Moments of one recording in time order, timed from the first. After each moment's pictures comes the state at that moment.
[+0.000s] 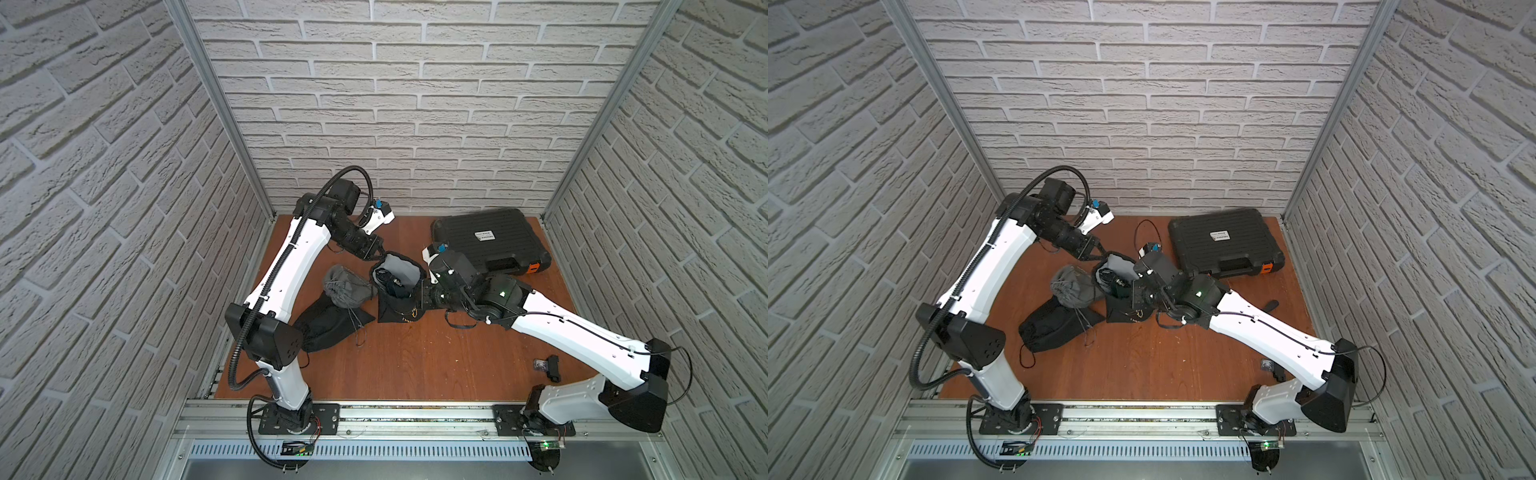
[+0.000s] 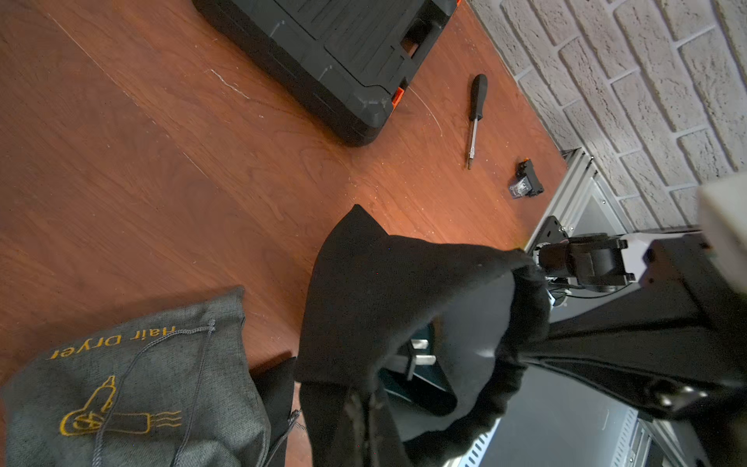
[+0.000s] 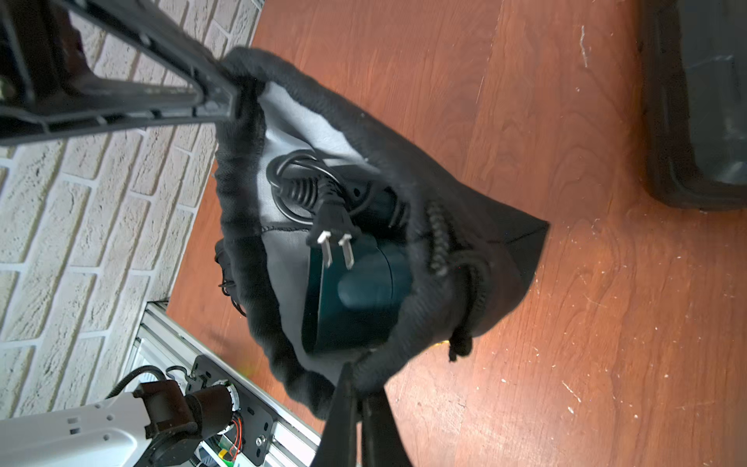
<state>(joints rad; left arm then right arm) -0.38 1.75 2.01 -1.42 0.56 0.24 0.88 1.37 1.37 -0.77 0.13 0.77</state>
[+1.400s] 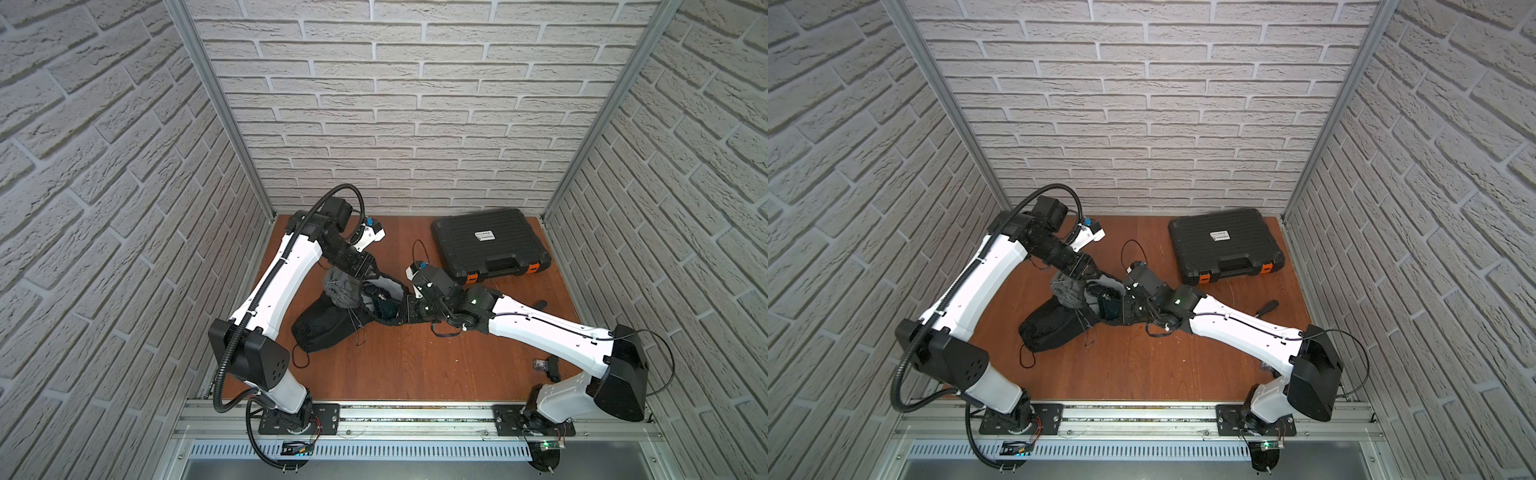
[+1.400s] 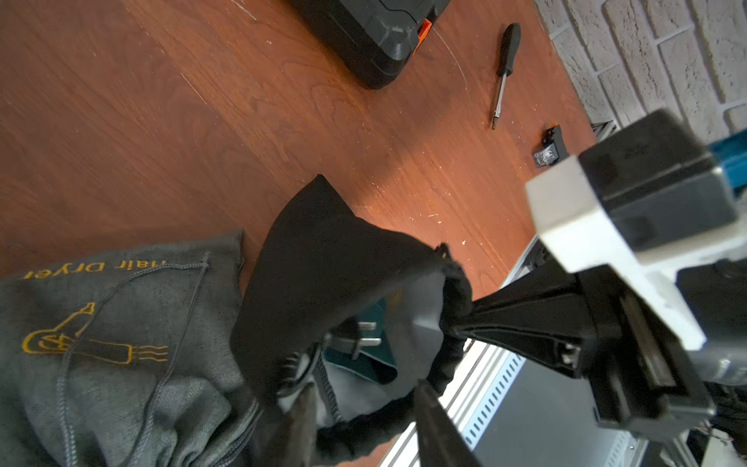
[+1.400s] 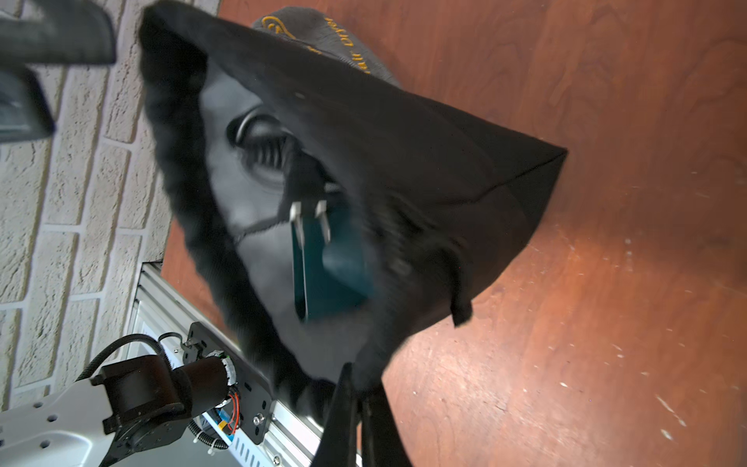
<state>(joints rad) -0.35 1.60 1.73 -1.36 0.53 0.26 0.93 1.48 1.22 -0.58 0.00 0.81</state>
